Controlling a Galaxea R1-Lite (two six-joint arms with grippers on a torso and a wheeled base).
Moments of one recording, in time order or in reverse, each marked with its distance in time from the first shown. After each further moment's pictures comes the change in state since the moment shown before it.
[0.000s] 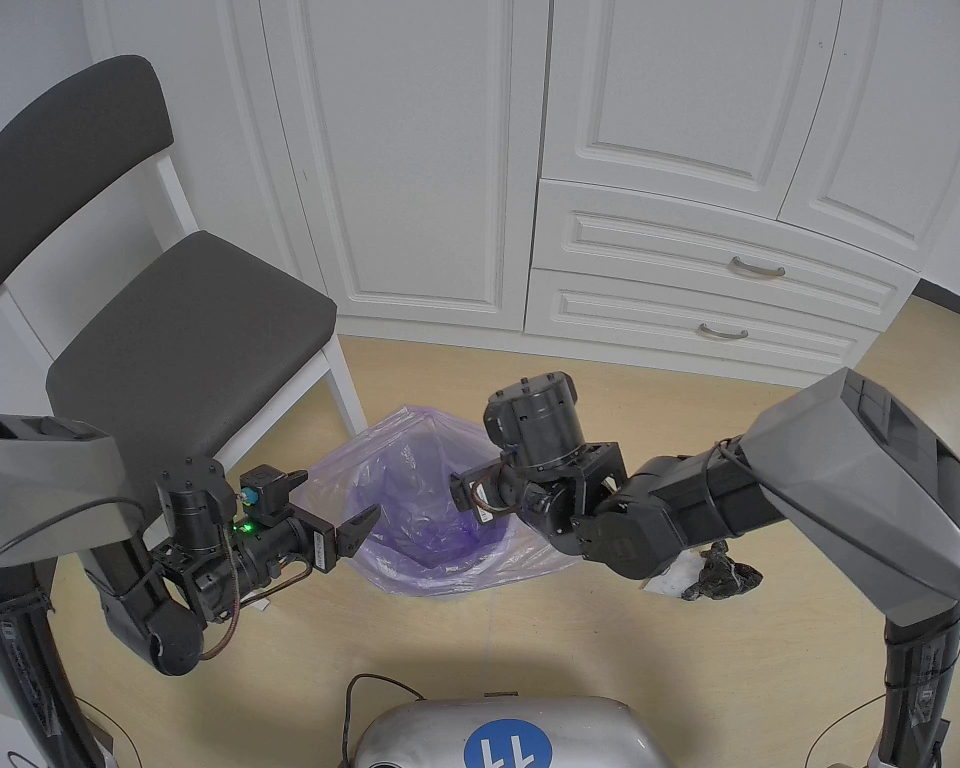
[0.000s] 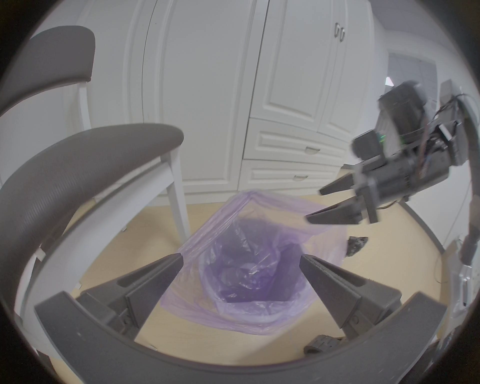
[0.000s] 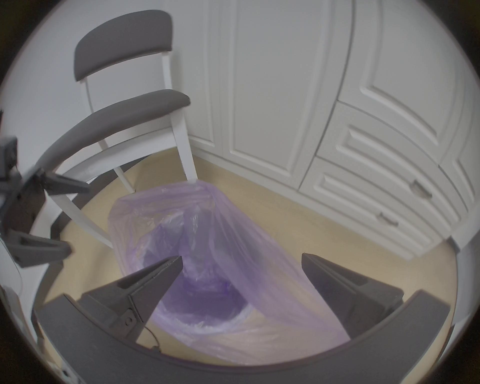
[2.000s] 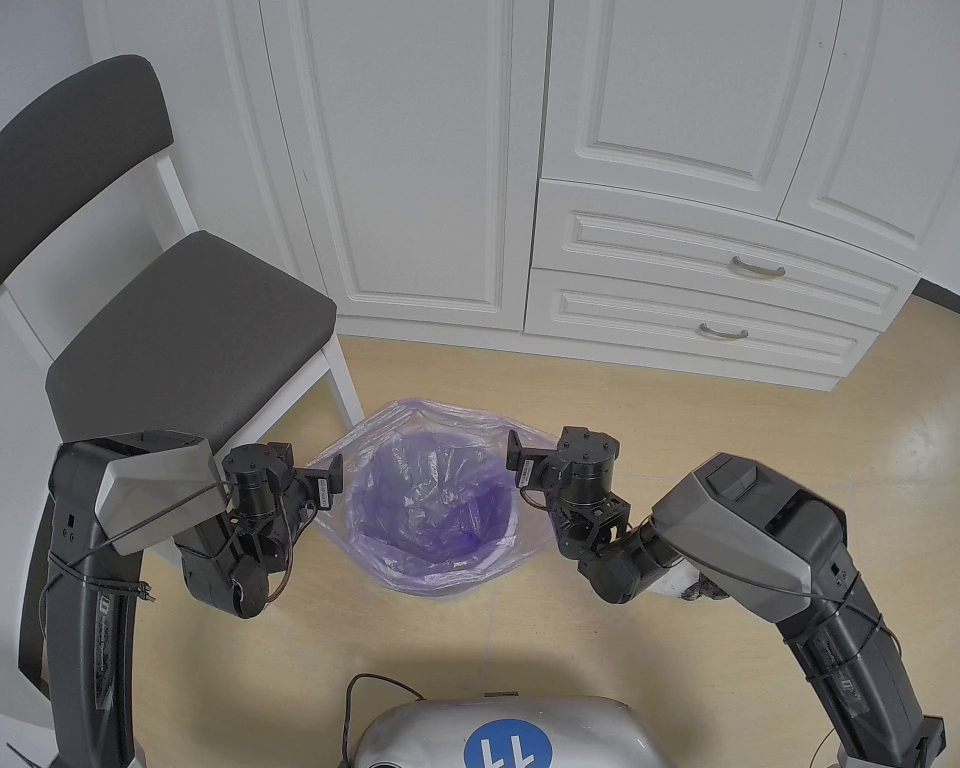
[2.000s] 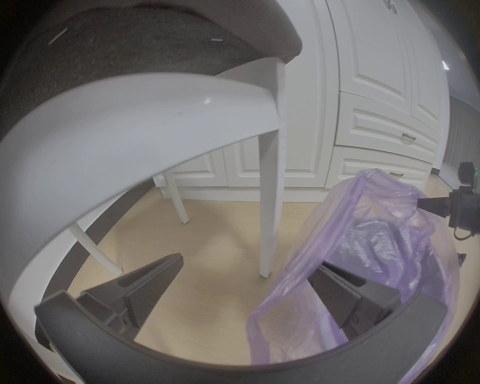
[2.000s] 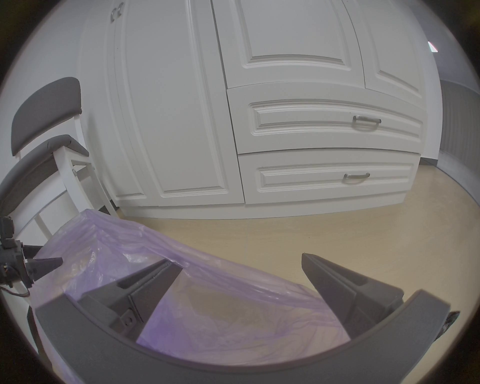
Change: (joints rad) left arm 0.100 0.420 -0.500 0.007 0.387 -0.040; right arm -0.197 0.422 -0.113 -0.714 -0.074 0.174
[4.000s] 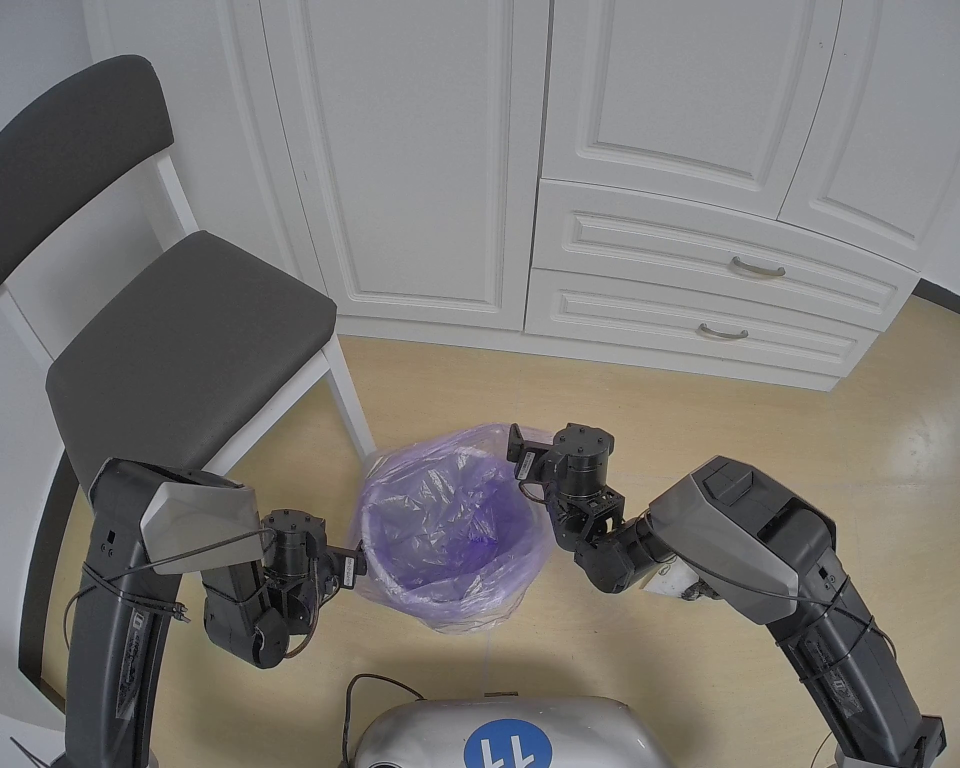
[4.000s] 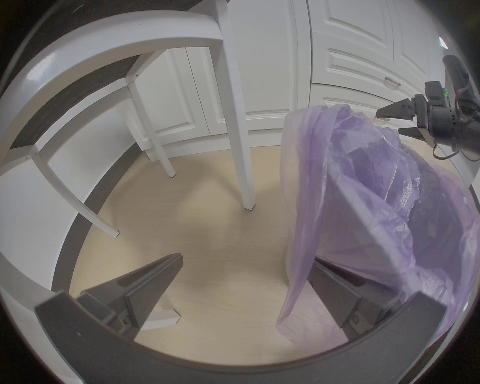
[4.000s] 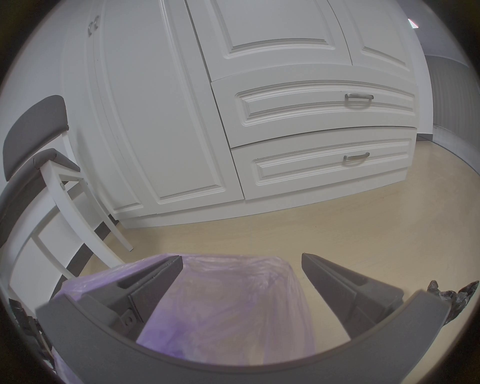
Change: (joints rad) left arm -0.089 0.096 0.139 0.045 0.045 0.003; right arm -0.017 0.056 -0.129 0.086 0.006 0.117
